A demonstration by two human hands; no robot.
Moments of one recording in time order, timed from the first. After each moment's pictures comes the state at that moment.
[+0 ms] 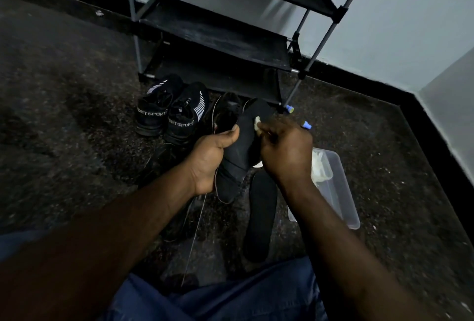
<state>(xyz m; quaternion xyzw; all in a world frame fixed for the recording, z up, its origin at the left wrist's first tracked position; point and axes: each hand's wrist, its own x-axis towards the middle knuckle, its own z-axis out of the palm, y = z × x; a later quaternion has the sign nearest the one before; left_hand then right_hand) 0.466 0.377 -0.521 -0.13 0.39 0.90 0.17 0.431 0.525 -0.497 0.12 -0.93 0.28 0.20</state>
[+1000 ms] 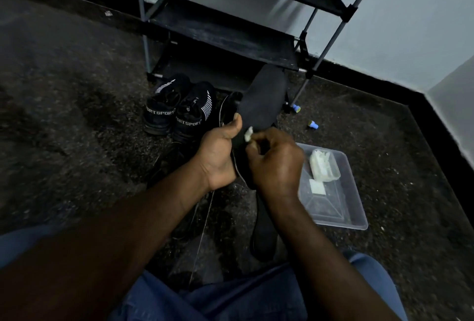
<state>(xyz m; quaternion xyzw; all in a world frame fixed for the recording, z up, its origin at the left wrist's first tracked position) 0.465 0.372 -0.510 -0.11 0.31 0.93 0.17 0.469 0.493 -0.512 0.08 -0.90 0.37 0.23</state>
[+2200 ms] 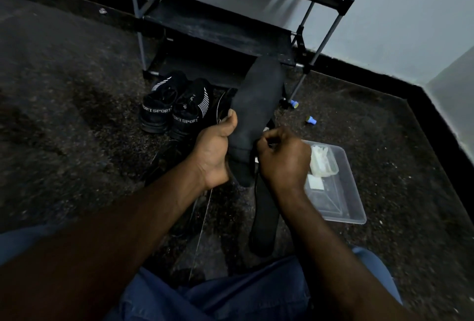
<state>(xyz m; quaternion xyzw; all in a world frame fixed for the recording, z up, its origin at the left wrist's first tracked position) 0.467 0.379 -0.506 -0.13 0.33 0.92 0.14 0.461 0.511 -0.507 -0.02 -0.92 0.36 0.17</state>
